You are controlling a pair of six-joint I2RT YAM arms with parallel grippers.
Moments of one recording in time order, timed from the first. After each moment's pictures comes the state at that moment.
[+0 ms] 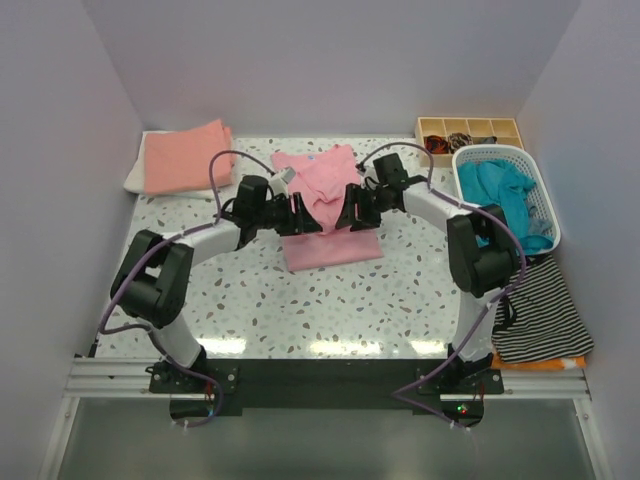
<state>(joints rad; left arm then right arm) -0.38 1.69 0.95 0.17 0.60 -0.57 0.36 1.96 1.40 -0.43 -0.51 0.40</state>
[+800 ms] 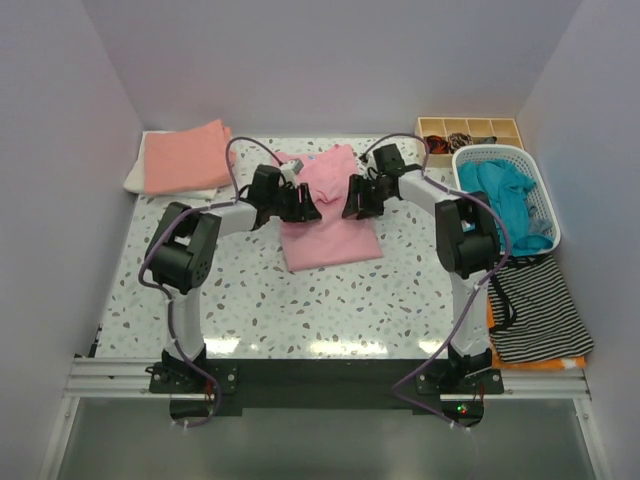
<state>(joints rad) -0.38 2.01 1.19 0.16 0.47 -0.43 0.32 2.18 1.63 -0.49 -0.40 0.33</state>
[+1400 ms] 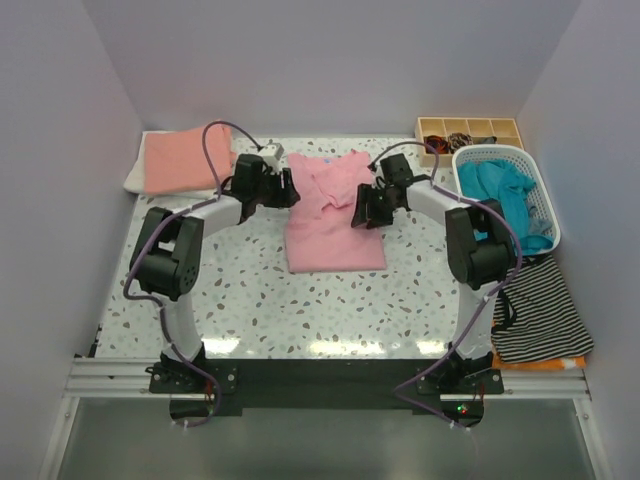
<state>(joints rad) -0.30 1.95 1.20 0.13 0.26 -0.27 0.31 2.06 1.45 -0.44 -0.32 0.33</state>
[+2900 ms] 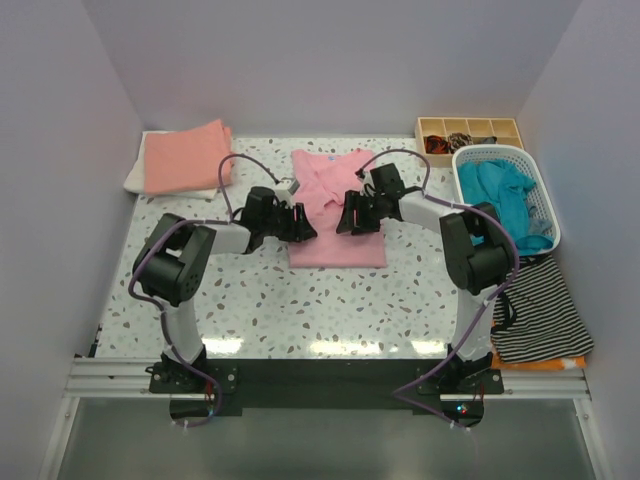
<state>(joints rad) -0.39 1.90 0.93 0.35 0.44 -0.36 0.37 2.01 1.32 -0.27 -0.40 0.38</state>
